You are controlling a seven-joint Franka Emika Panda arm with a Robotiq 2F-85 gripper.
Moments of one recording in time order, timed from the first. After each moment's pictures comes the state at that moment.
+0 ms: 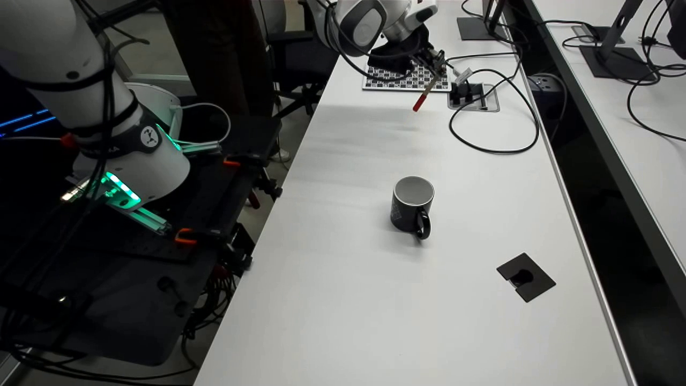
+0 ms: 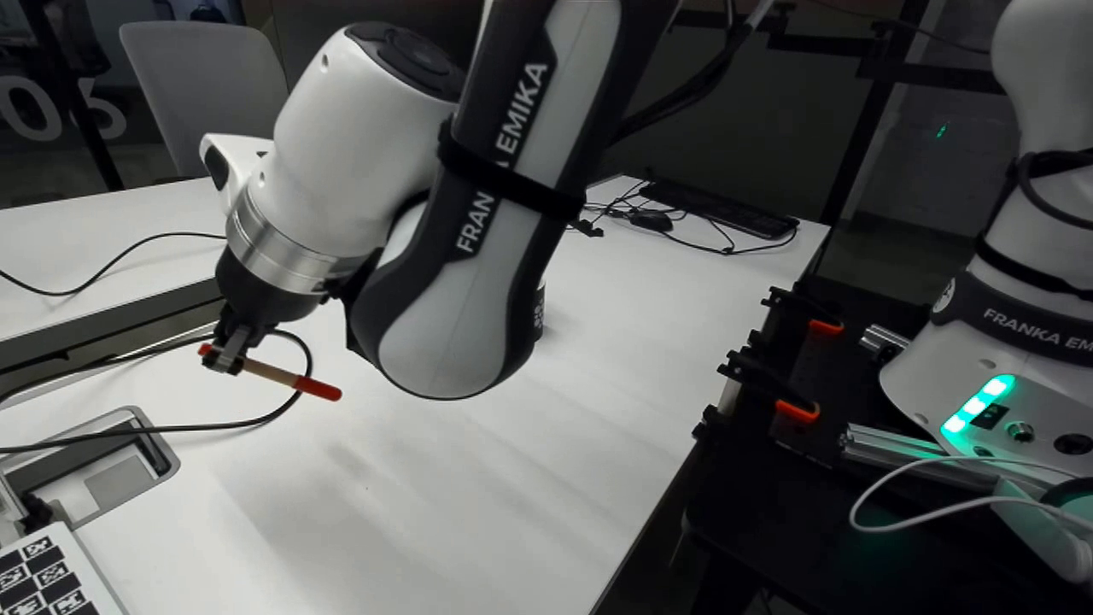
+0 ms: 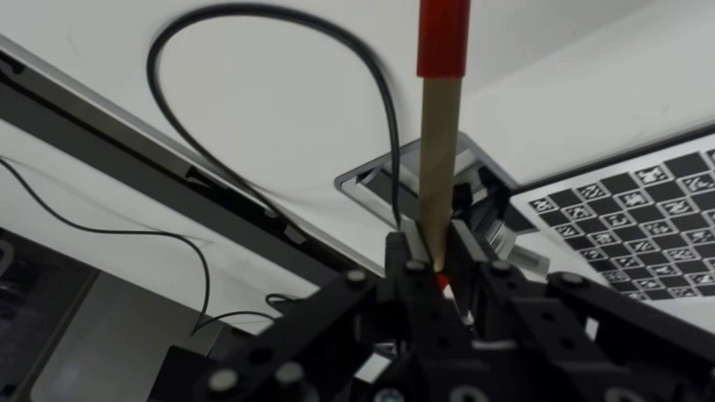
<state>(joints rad) 1.00 0.81 -0.35 -2.00 0.11 3.46 -0.06</state>
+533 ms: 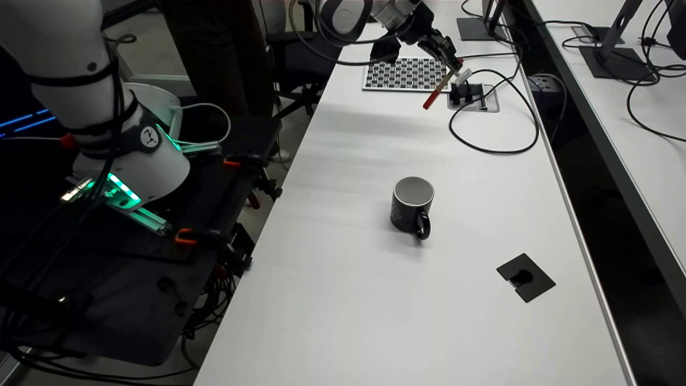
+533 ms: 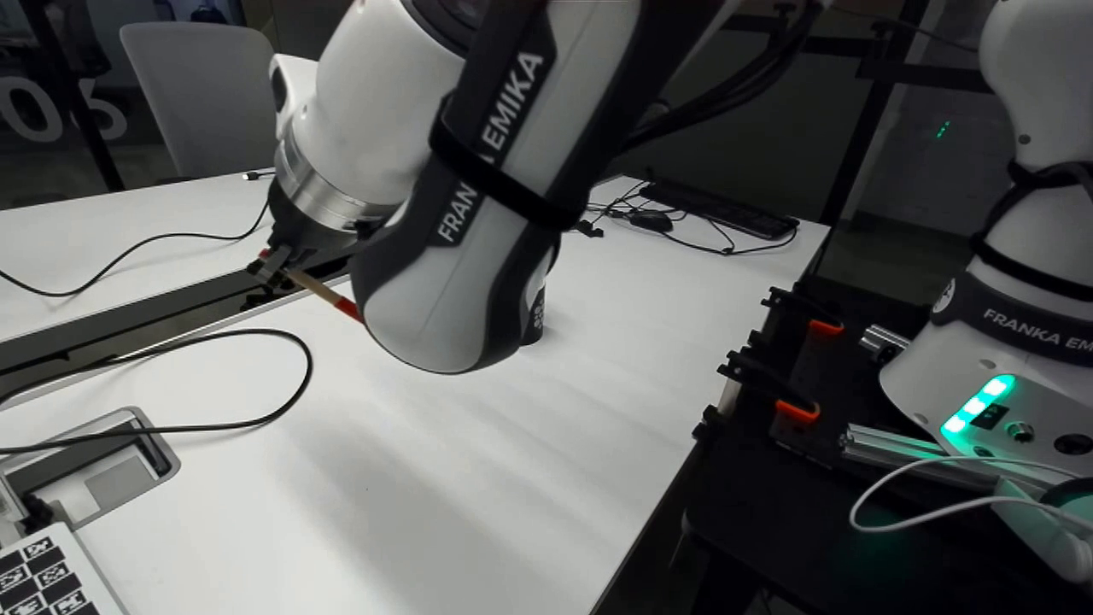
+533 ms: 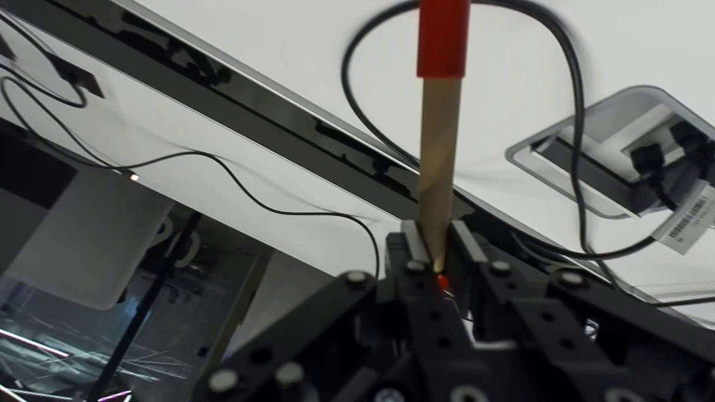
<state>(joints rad) 1.38 0.85 -0.74 -2.13 0.50 3.45 -0.05</state>
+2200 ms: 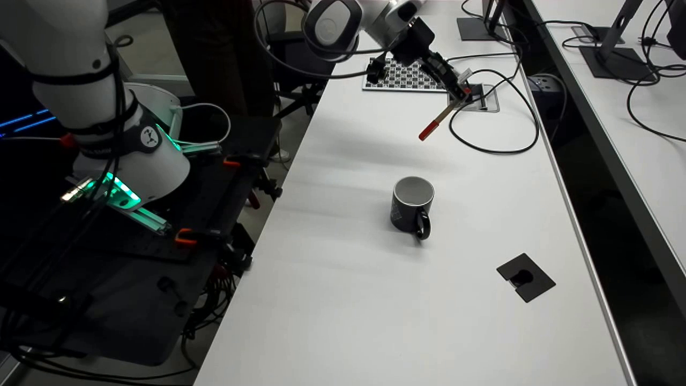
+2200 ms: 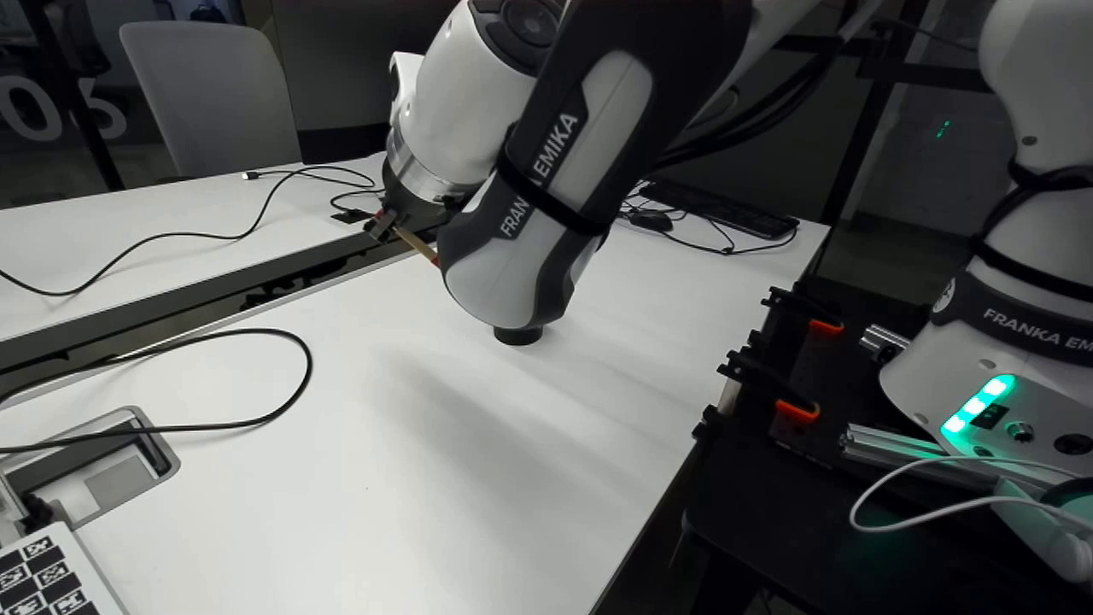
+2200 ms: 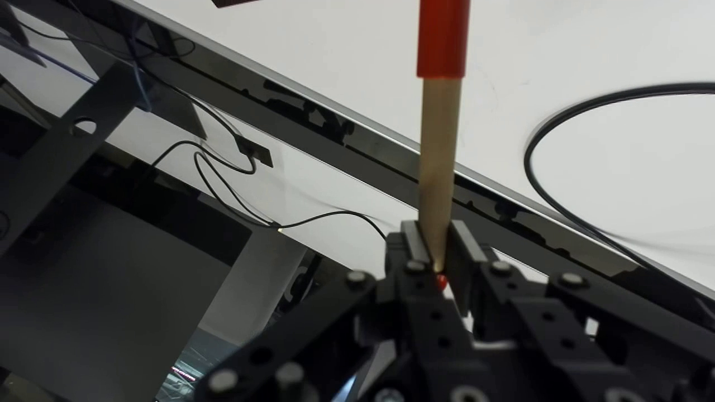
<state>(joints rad) 1.48 0.93 -0.92 -2.28 0.61 3.41 0.02</state>
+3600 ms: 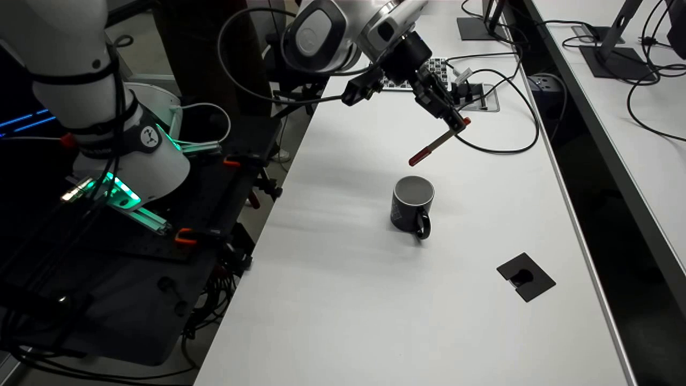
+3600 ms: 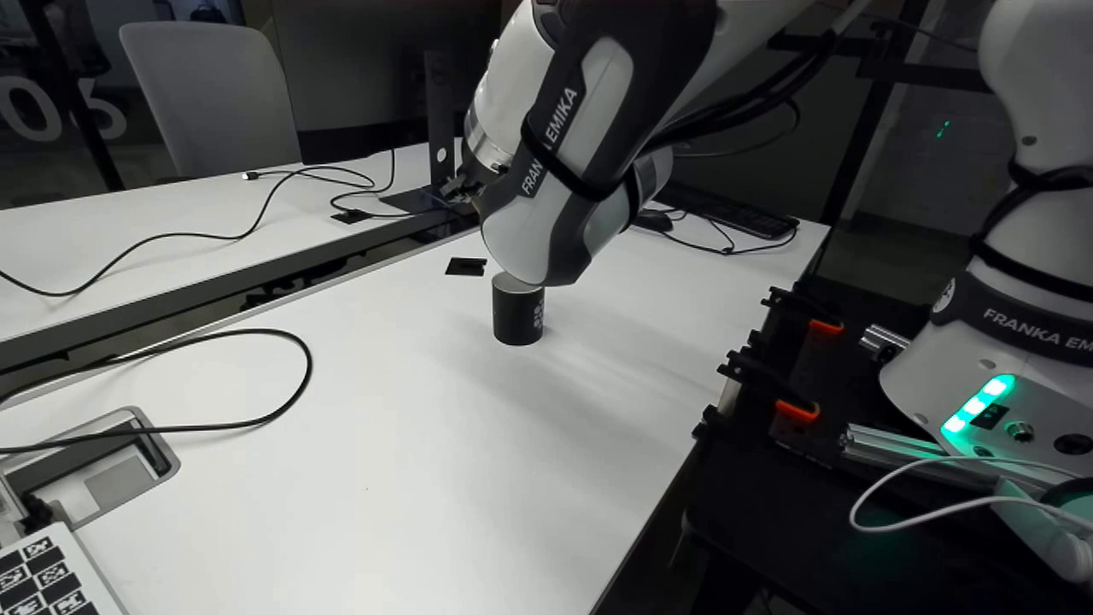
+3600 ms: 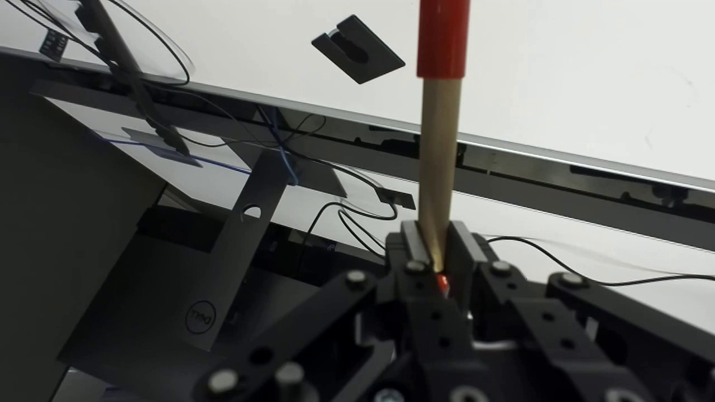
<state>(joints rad) 1.48 0.93 -0.99 -2.40 0.77 3.39 0.14</state>
